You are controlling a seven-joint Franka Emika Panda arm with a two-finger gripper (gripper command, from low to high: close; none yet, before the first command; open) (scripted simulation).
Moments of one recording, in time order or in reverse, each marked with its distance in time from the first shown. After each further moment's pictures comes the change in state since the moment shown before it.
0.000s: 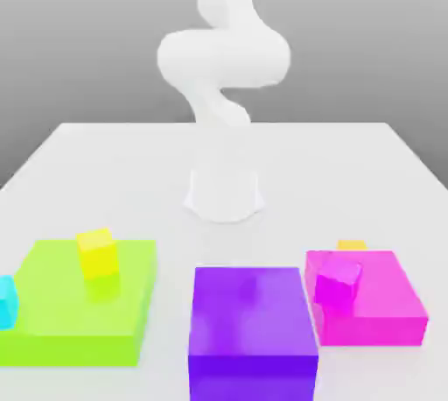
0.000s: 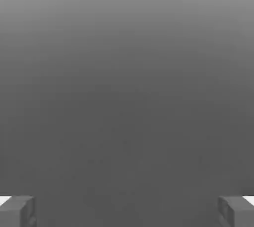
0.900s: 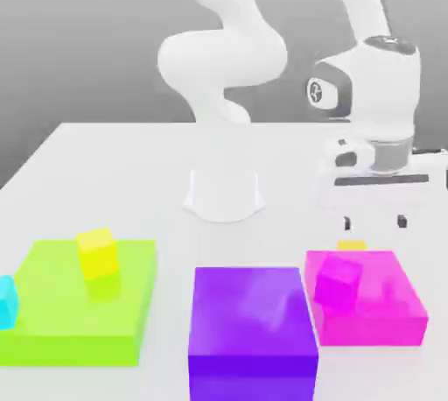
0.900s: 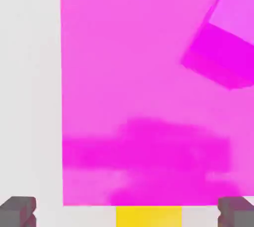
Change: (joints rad) arm 0.282 0.673 0.510 -0.590 0.090 0.551 0.687
